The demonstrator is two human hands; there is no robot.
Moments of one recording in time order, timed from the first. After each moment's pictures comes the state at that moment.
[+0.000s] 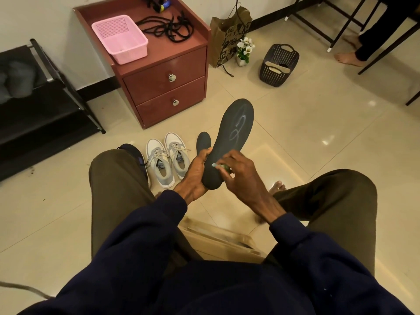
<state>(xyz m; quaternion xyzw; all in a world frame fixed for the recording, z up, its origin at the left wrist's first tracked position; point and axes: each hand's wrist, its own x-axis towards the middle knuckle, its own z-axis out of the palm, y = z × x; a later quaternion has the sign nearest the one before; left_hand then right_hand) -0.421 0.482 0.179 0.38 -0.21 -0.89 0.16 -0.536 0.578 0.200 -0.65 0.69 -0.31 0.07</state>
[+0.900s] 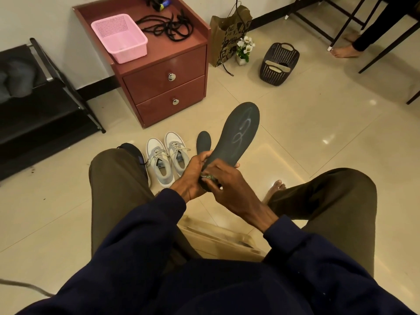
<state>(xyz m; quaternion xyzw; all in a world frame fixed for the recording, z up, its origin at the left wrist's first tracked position) -0.416 0.481 0.191 0.36 -0.19 -0.90 0.10 -0.506 0.585 0.205 -0.70 0.63 -0.32 0.11</state>
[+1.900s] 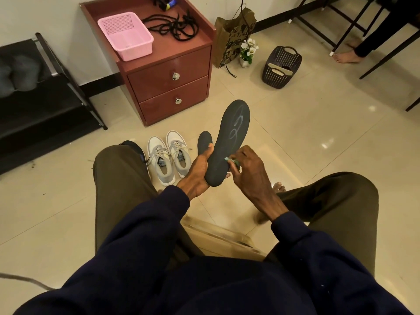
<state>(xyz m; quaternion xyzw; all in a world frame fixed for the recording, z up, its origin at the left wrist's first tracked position) -0.423 0.477 0.170 0.38 -0.23 -0.88 0.17 -0.545 0.578 0.190 -0.59 0.75 -0.29 0.02</state>
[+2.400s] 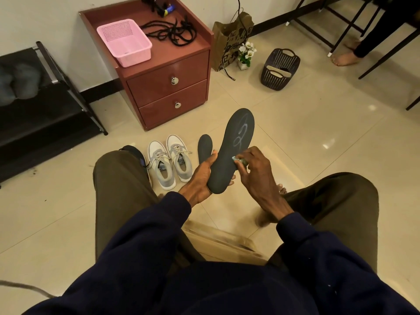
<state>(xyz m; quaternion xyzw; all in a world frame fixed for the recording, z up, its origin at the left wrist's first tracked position) -0.426 0.485 0.163 0.38 -0.24 -0.88 0.14 -0.559 0.581 0.190 -0.57 0.76 -0.33 0.03</state>
